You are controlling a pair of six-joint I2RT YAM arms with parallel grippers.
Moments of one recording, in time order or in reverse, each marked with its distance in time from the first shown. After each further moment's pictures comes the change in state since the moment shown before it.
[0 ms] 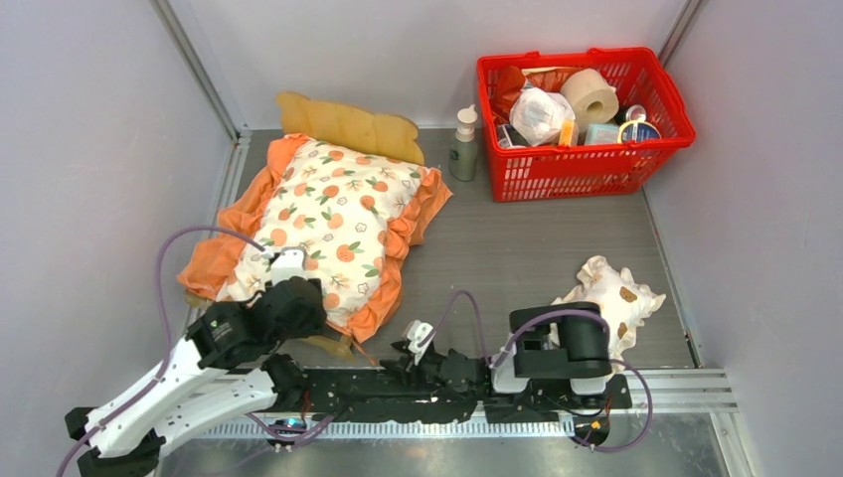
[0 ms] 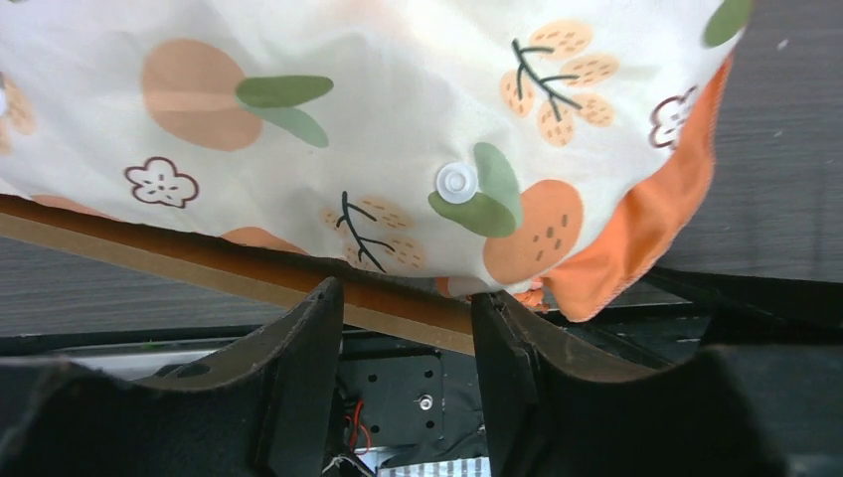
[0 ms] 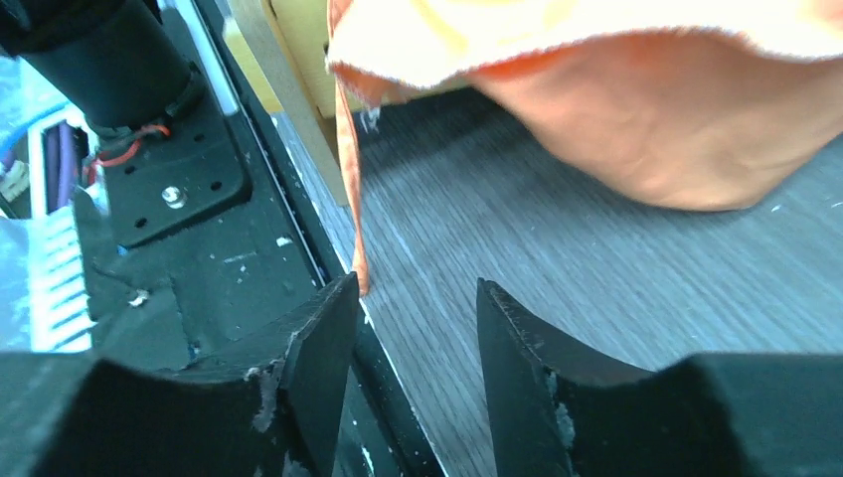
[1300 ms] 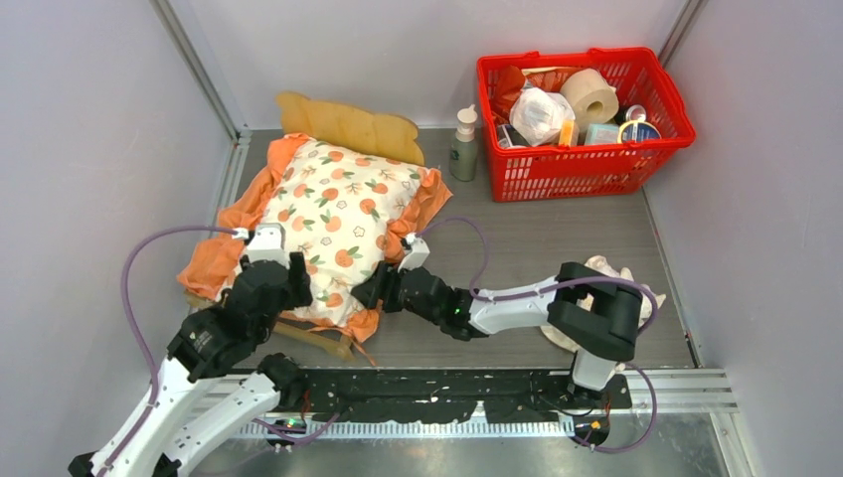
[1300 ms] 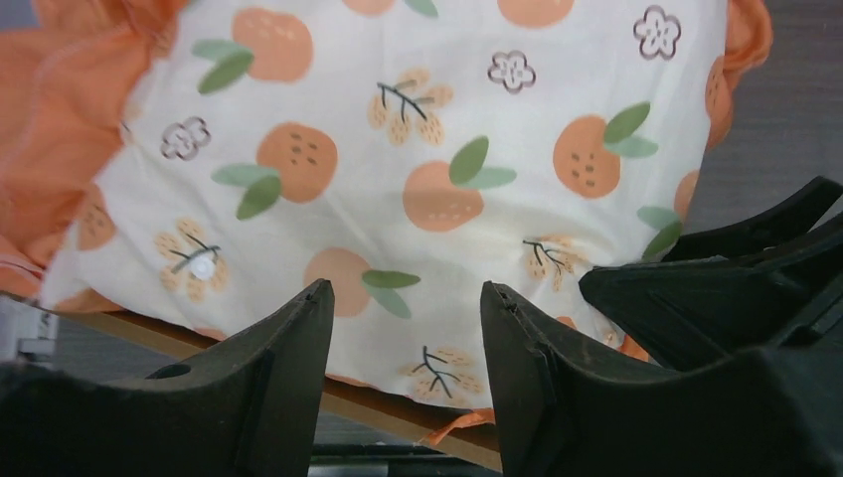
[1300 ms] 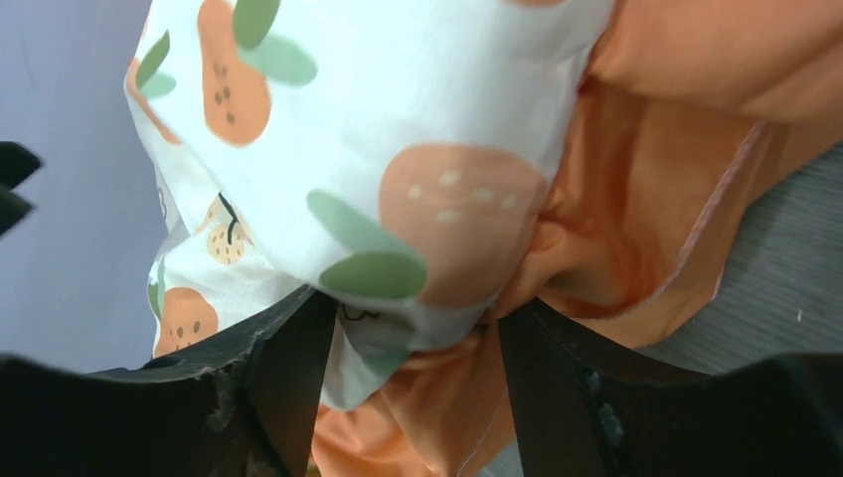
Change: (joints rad) left arm 0.253 -0.109 0.016 0.231 -0.038 0.343; right arm -0.351 -0.217 0.418 -0.825 -0.180 0.756
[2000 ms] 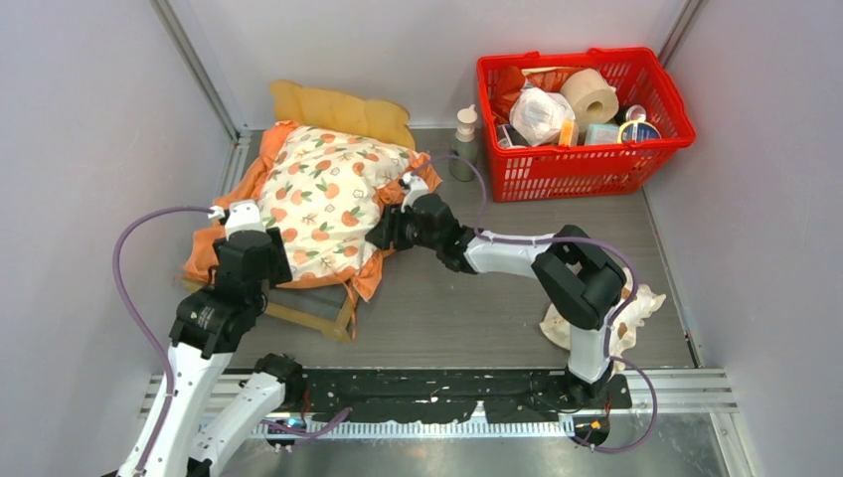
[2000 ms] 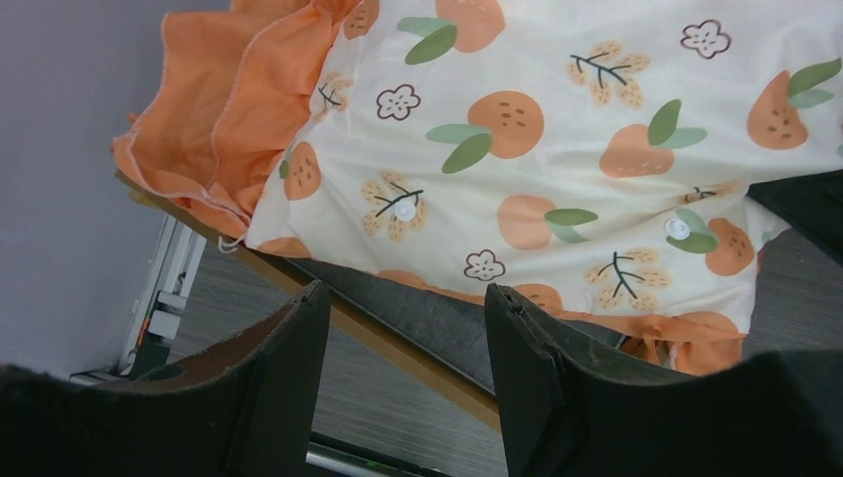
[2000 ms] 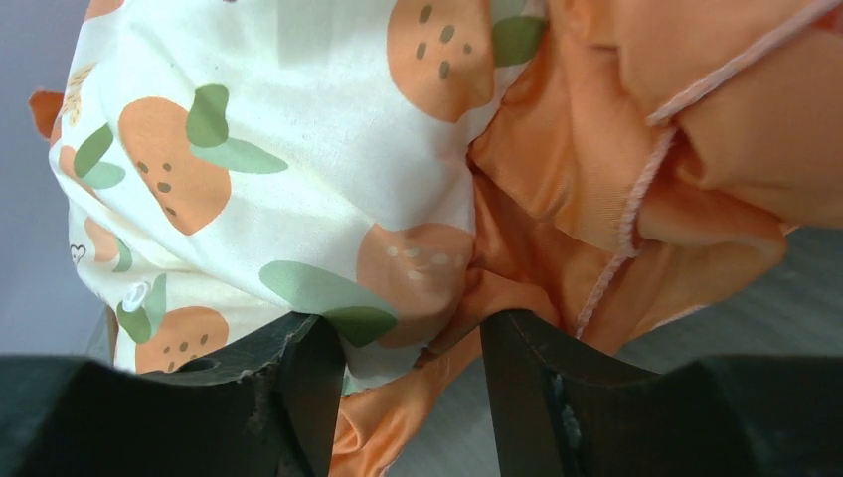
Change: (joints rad) left arm 0.309 0.160 0.153 0.024 -0.034 0.152; right arm -0.349 0.177 0.266 -0.086 -0.391 -0.311
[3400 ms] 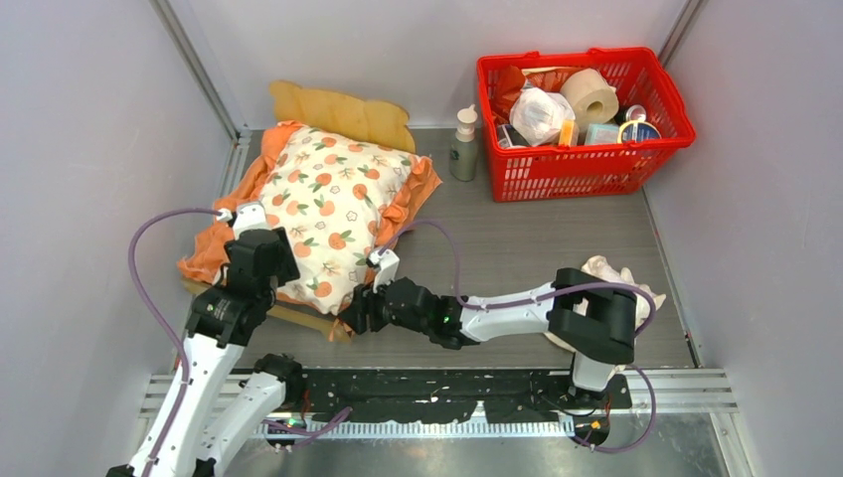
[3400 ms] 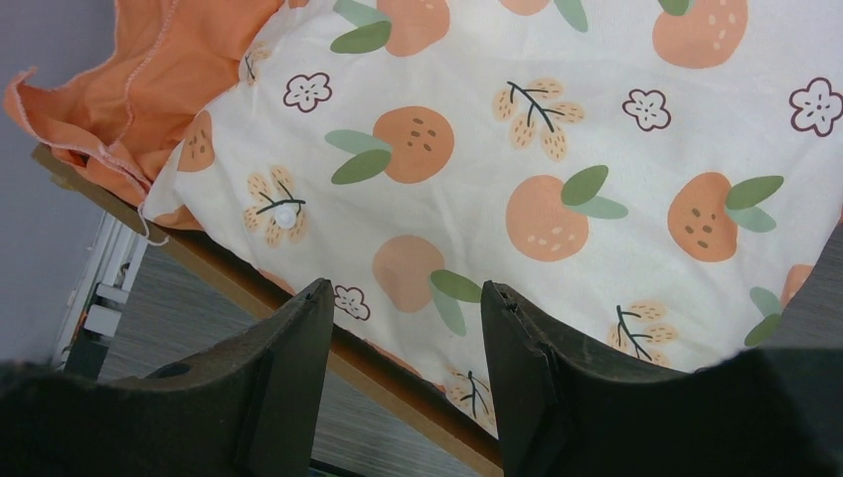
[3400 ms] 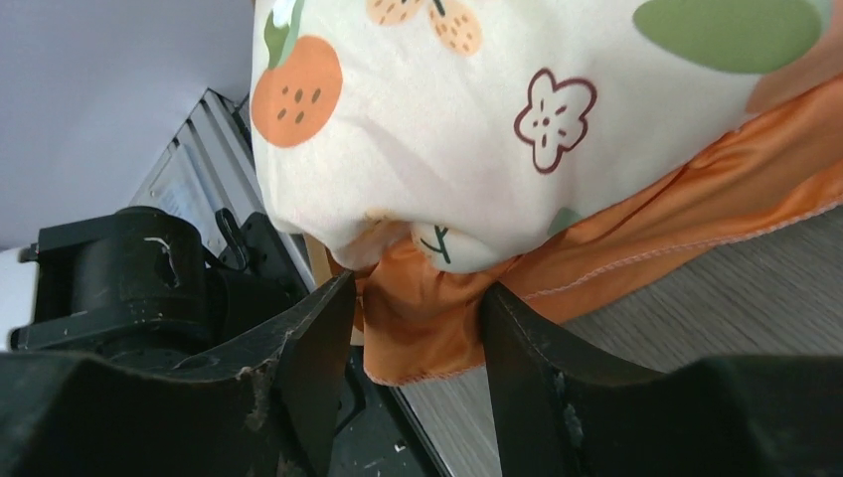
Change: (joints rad) left arm 0.062 0.016 -0.109 0.107 0.067 -0.052; right arm 0.418 -0.142 -0.180 0.063 0.261 0.001
